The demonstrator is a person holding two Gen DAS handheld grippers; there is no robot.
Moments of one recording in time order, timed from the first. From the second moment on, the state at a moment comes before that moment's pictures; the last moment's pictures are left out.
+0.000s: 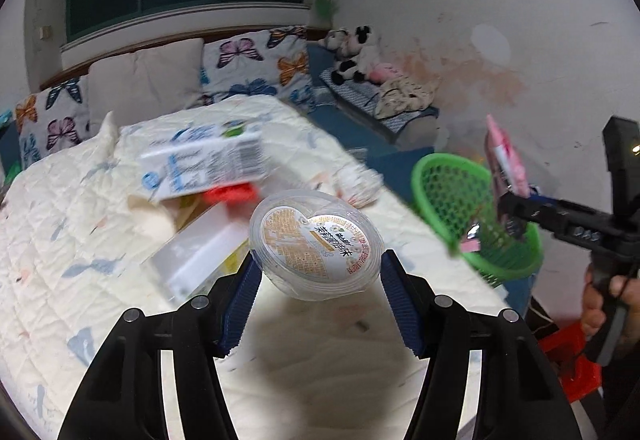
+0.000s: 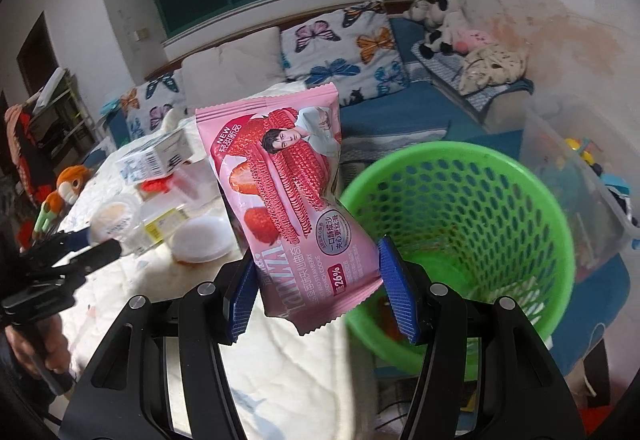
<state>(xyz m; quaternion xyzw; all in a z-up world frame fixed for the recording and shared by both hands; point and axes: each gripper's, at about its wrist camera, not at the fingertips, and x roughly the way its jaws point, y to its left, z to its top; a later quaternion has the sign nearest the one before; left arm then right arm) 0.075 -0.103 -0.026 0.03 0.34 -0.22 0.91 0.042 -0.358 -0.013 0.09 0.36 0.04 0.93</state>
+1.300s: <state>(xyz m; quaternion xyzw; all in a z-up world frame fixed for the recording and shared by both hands) 0.134 -0.318 -0.061 0.13 0.40 -0.32 0.85 -0.015 -0.450 -0.034 0.12 0.37 -0.08 0.92</state>
